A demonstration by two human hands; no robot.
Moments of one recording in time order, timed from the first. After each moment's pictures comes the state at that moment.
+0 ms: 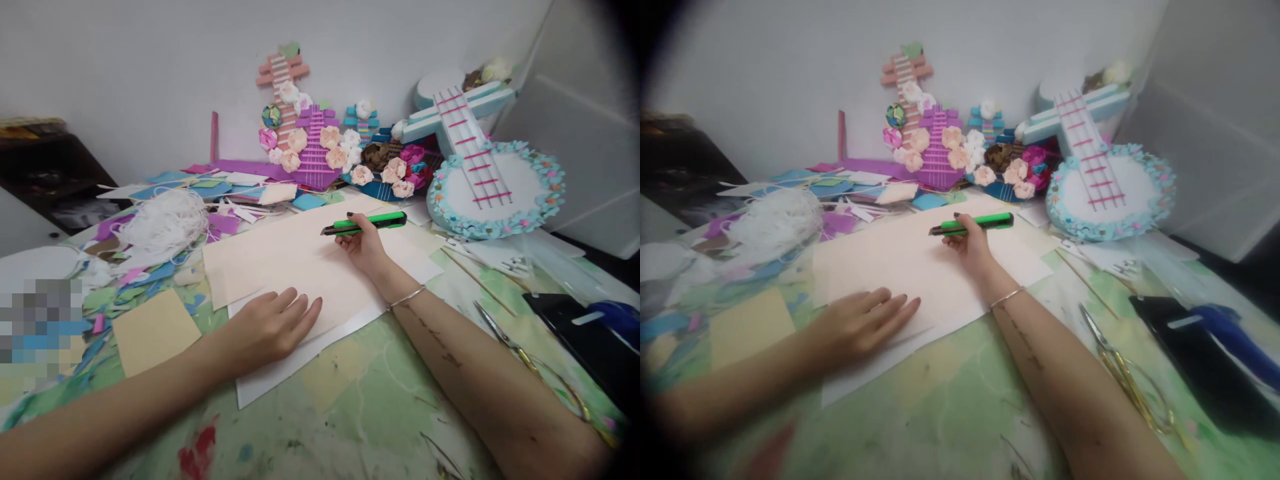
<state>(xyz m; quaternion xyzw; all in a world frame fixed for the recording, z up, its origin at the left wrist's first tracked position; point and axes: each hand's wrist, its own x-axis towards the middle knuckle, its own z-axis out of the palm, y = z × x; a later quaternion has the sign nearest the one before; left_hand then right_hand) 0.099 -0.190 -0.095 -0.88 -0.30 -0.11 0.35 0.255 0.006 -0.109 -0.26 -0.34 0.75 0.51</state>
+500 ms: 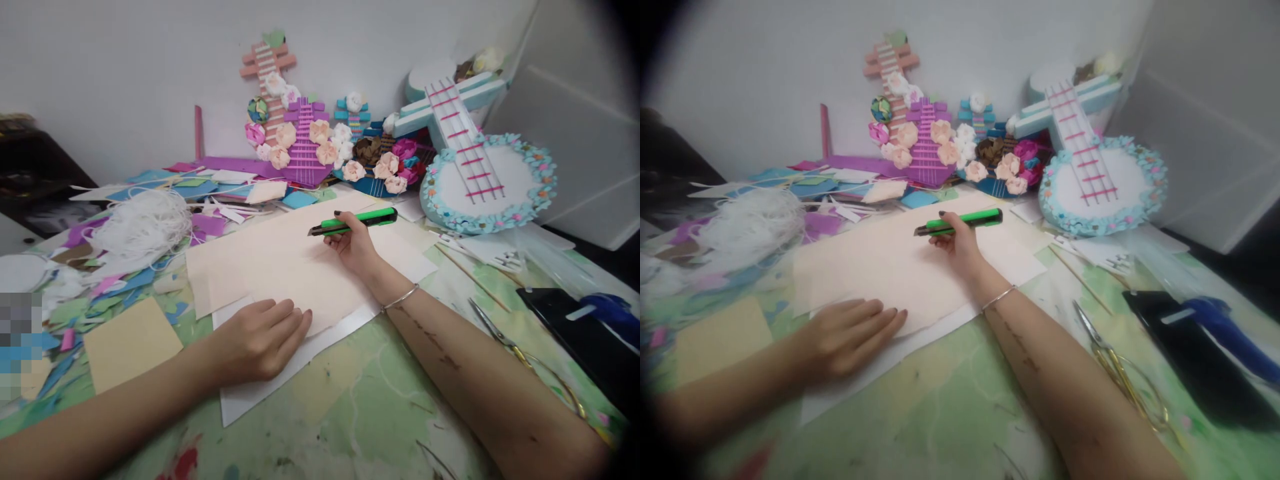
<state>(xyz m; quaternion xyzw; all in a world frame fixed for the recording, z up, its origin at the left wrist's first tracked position) 0.102 -0.182 -0.098 -0.90 -0.23 -0.19 0.31 0.252 0.004 -0.107 -0.26 -0.35 0.75 0.50</state>
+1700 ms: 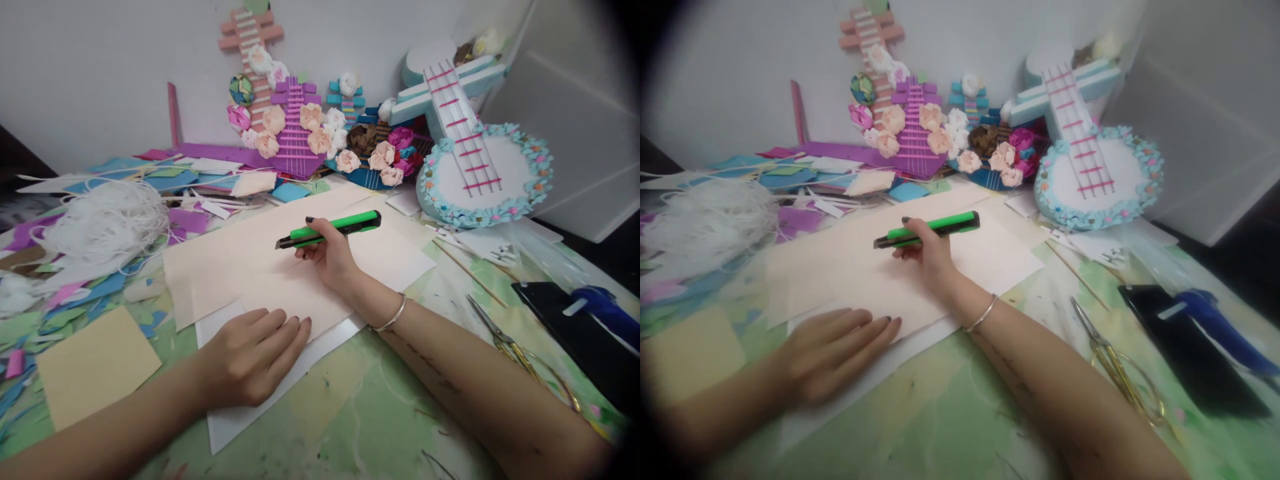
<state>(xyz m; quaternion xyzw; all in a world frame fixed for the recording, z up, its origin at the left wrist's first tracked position) 0.099 -0.183 -0.107 -0.89 -0.24 -0.25 0.29 0.223 -0.036 -0.108 -0.26 -0.37 0.74 0.49</state>
